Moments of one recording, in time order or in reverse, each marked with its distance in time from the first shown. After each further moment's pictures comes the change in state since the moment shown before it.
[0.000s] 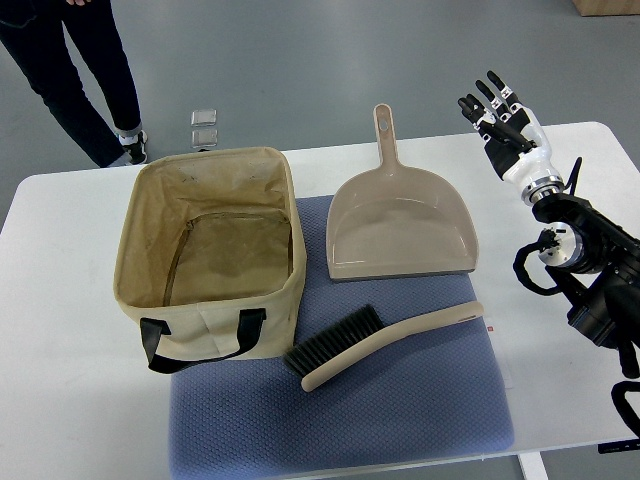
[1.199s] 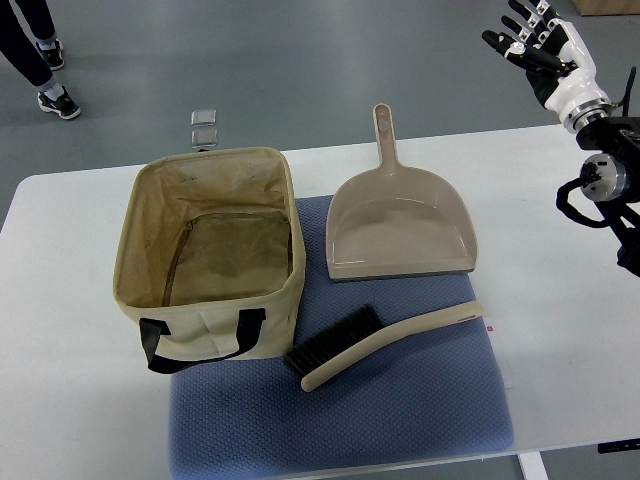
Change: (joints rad) left arm -0.003 0.000 0.000 0.012 -0.002 0.009 0.000; right arm 0.203 -0.160 -0.160 -0.001 -0.102 -0.069 -0.009
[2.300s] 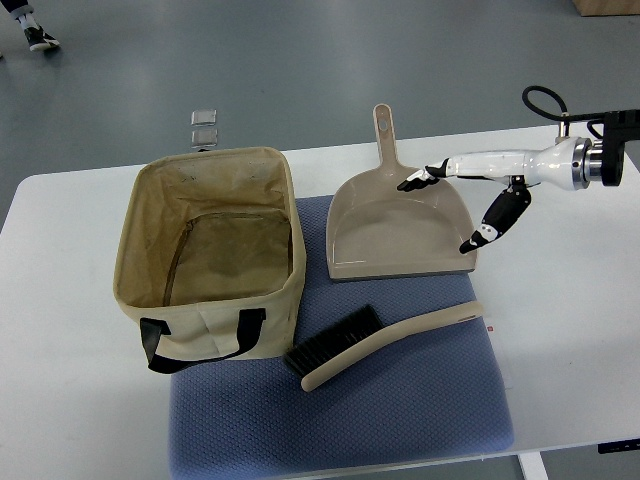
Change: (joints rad) left arm 0.000 0.000 0.000 0.000 0.000 0.000 0.000; right arm 0.075 -0.449 -0.450 0.669 -0.955 0.342 0.000
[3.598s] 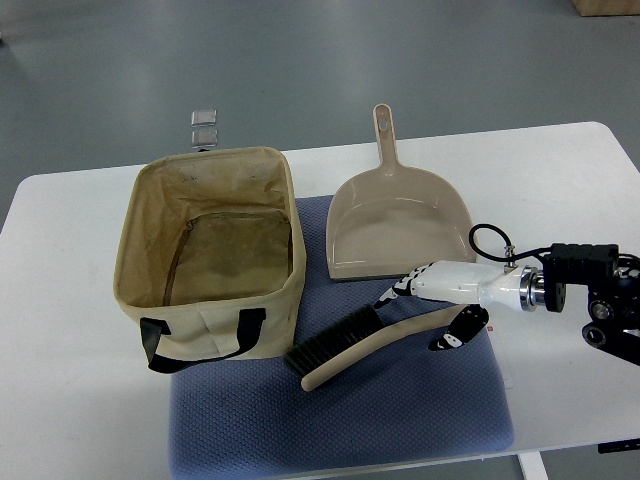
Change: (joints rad) left arm 0.000 0.000 0.000 0.000 0.000 0.000 0.000; right arm -0.303 0.121 -0.060 0.079 -0.335 -0.368 -0.026
